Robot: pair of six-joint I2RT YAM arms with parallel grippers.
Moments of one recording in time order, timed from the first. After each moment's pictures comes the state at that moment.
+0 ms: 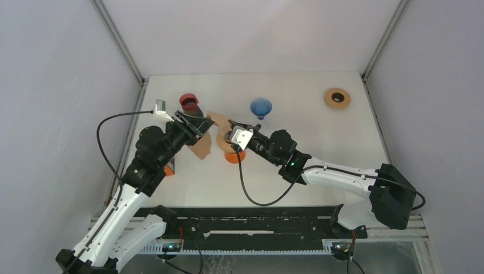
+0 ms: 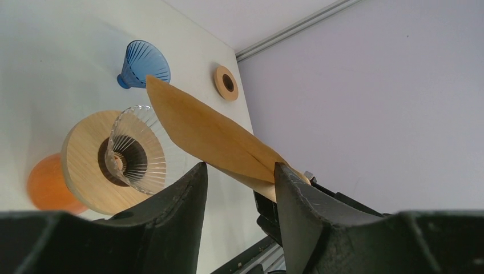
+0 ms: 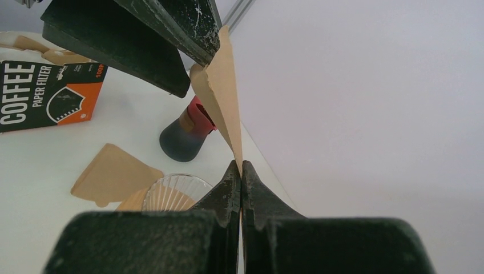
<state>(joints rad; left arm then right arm) -0.45 0.74 0.80 -0.13 0.08 -1.01 1.00 1.37 0.85 0.64 0.03 -0.68</state>
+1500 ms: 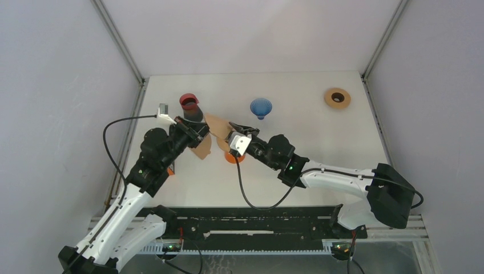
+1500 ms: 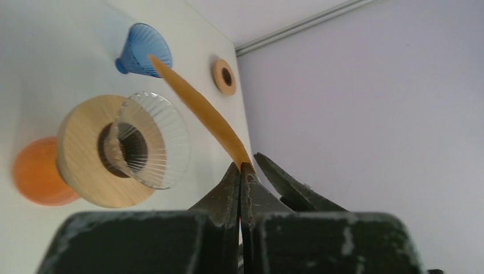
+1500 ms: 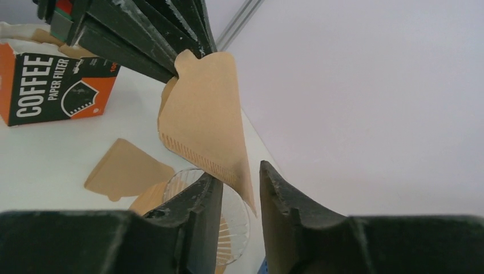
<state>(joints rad) -0.45 0.74 0.72 -0.06 0.09 -1.10 1.03 1.38 0.81 0.69 0.04 -0.69</state>
